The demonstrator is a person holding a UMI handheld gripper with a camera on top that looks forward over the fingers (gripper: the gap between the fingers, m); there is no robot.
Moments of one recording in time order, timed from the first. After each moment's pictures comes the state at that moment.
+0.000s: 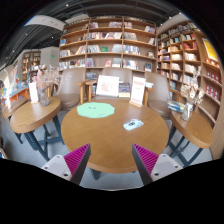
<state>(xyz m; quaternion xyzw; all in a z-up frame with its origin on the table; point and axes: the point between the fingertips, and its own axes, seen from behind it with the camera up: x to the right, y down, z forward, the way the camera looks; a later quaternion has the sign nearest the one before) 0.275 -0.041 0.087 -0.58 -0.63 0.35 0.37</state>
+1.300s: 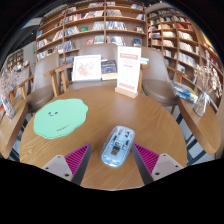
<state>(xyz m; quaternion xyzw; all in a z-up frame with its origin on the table) 0.030 0.052 -0.016 -0.67 -0.61 0.28 0.31</state>
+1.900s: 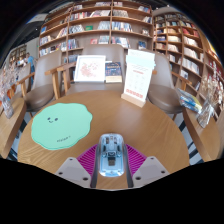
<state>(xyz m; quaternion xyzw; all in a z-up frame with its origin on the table) -0.015 0.038 -0.011 -0.65 -0.63 0.27 0.32</state>
